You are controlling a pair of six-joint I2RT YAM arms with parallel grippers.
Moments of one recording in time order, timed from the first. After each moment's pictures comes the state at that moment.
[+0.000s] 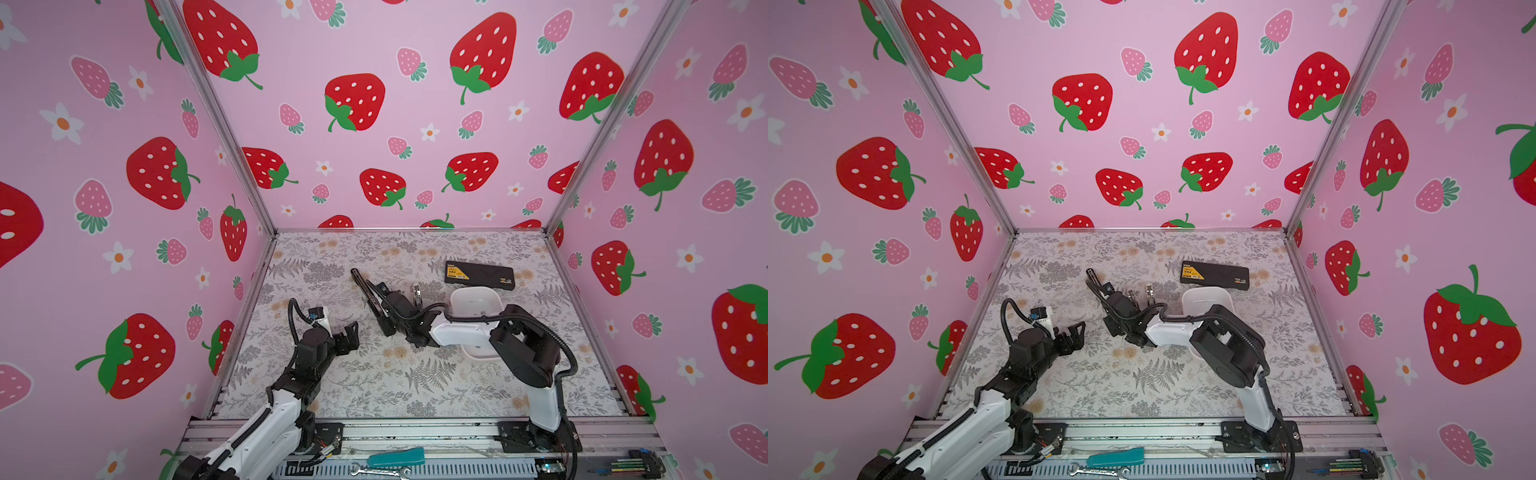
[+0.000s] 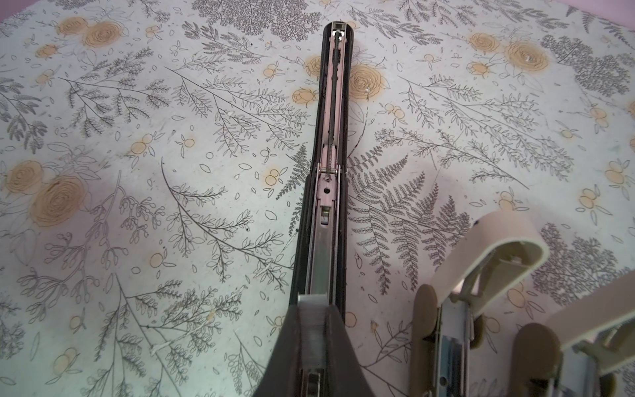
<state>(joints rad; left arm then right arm) -0.30 0.78 0.16 0.17 -0.06 -0.48 1.08 2.01 1.24 0.08 0.25 0.20</state>
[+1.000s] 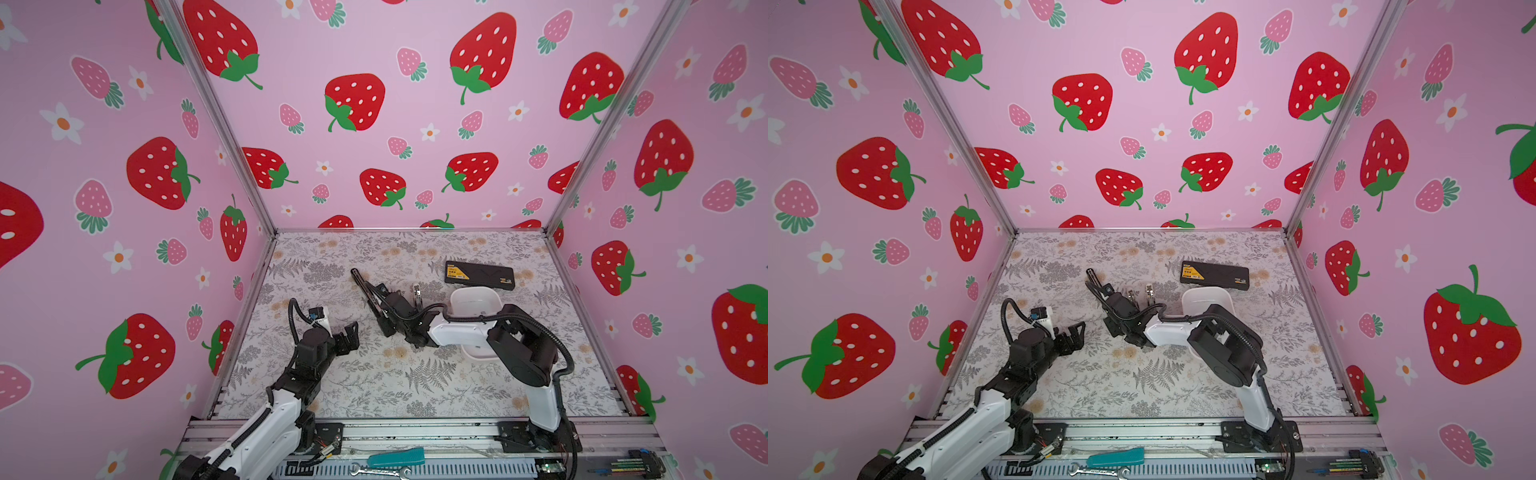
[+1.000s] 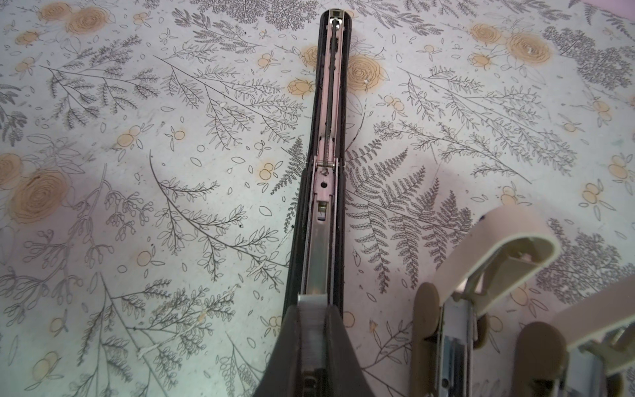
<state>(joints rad) -0.30 0.79 0.16 0.17 -0.06 -0.48 1.08 2.02 1.24 0.07 0.26 0.20</state>
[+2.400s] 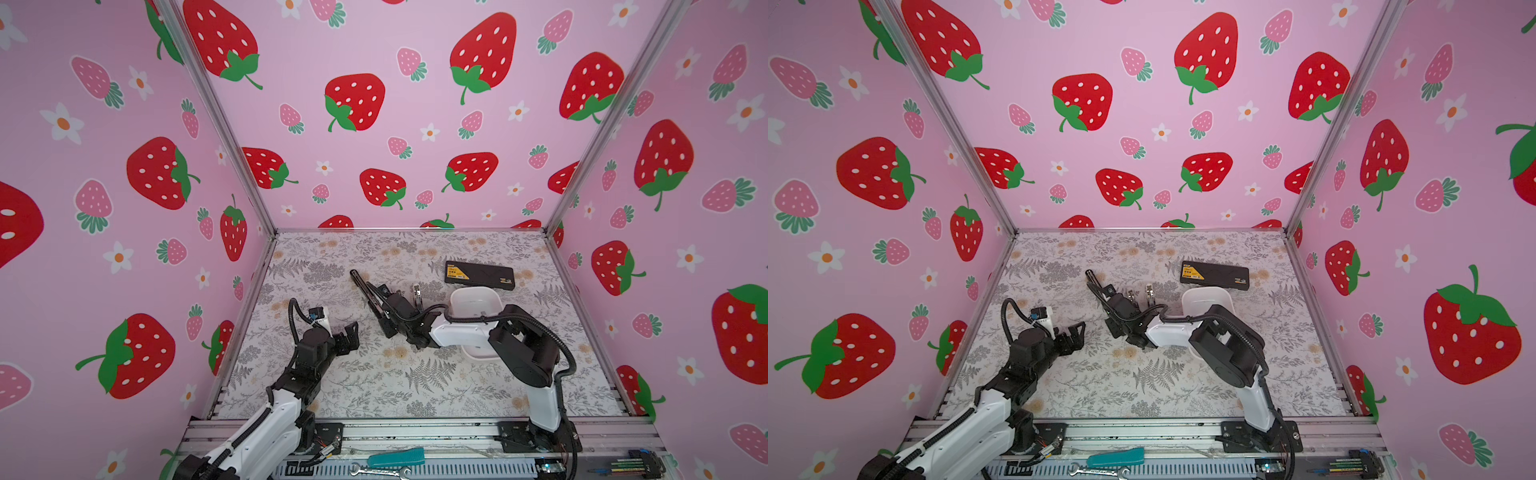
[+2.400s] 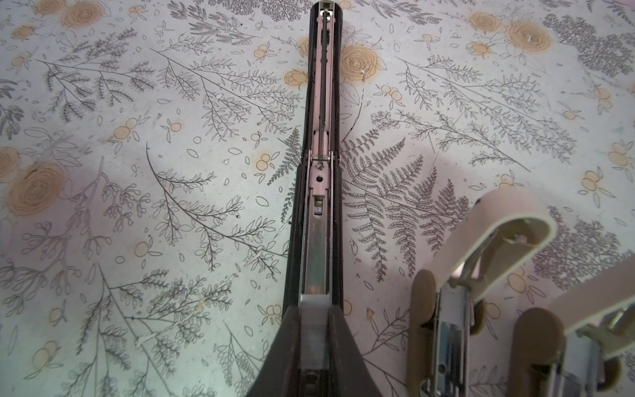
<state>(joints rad) -0.30 0.79 0.16 0.17 -0.06 -0.48 1.08 2.01 1.22 0.06 0.25 0.21</state>
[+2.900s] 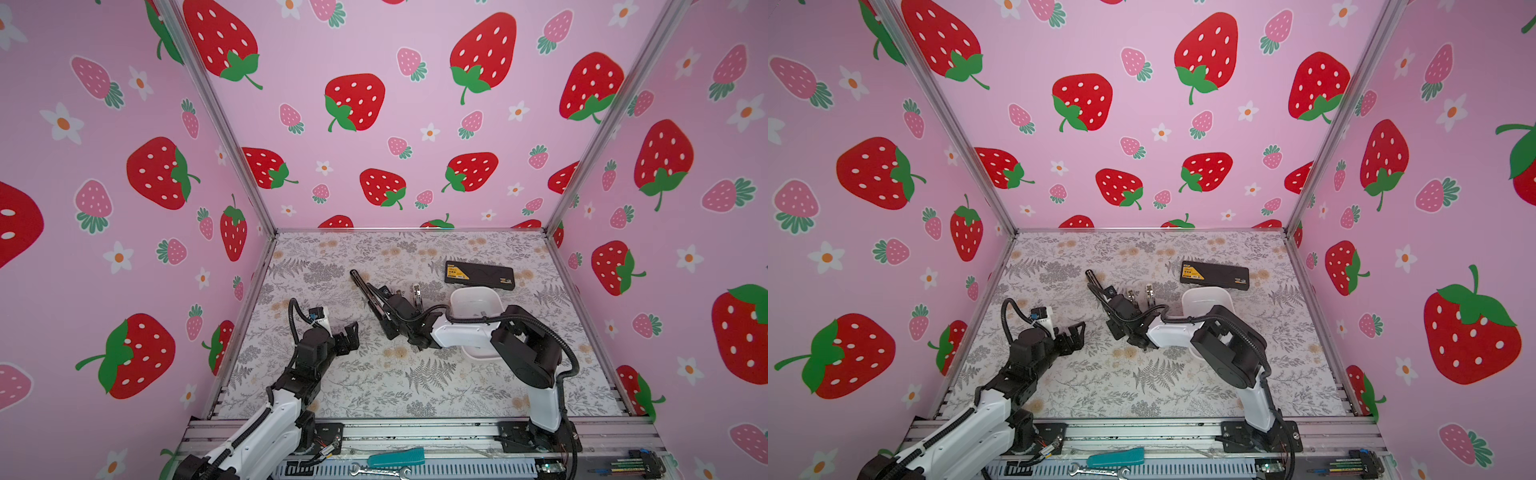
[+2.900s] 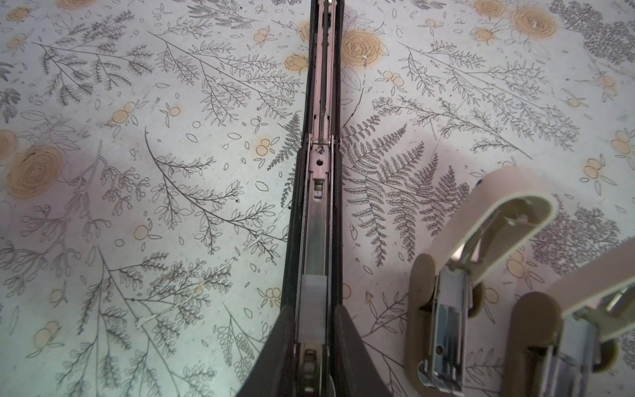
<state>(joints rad) -0.30 0.79 0.16 0.17 -0.06 -0.48 1.08 1.99 1.20 0.04 0.25 0.21</state>
